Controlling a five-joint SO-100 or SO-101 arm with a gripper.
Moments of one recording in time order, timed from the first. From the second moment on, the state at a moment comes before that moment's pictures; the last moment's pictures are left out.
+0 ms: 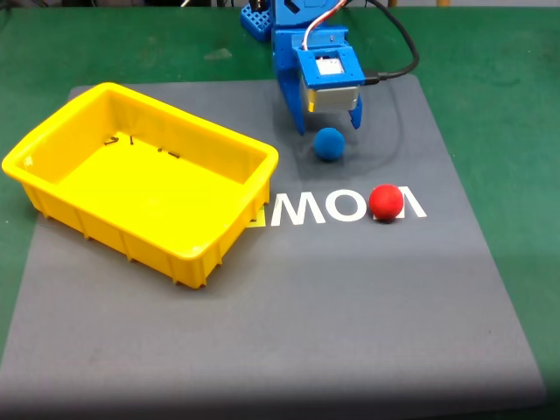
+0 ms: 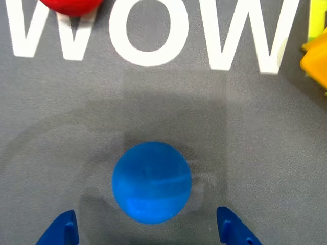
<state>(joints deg) -4.8 102.9 125.6 36.8 -86.5</state>
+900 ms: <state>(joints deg) -4.5 94.1 122.2 32.5 -84.4</state>
